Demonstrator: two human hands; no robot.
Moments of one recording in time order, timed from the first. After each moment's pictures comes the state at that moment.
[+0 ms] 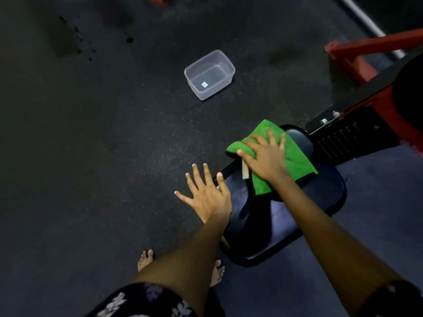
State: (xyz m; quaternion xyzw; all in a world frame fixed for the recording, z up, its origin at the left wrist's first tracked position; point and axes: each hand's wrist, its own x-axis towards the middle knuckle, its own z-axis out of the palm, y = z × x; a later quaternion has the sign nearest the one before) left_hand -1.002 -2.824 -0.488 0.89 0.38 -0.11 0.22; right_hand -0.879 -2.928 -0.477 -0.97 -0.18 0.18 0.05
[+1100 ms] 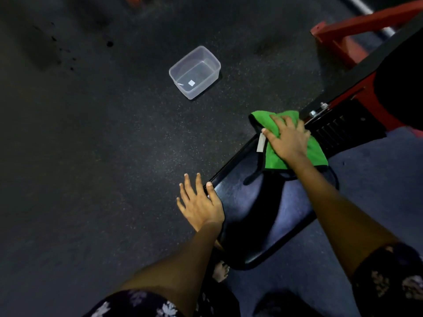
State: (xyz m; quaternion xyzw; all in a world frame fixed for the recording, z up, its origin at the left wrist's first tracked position) left_hand -1.002 -2.823 -0.489 0.90 0.37 -0.08 0.23; right_hand -0.820 -2.993 -0.487 -0.99 0.01 0.15 0.08
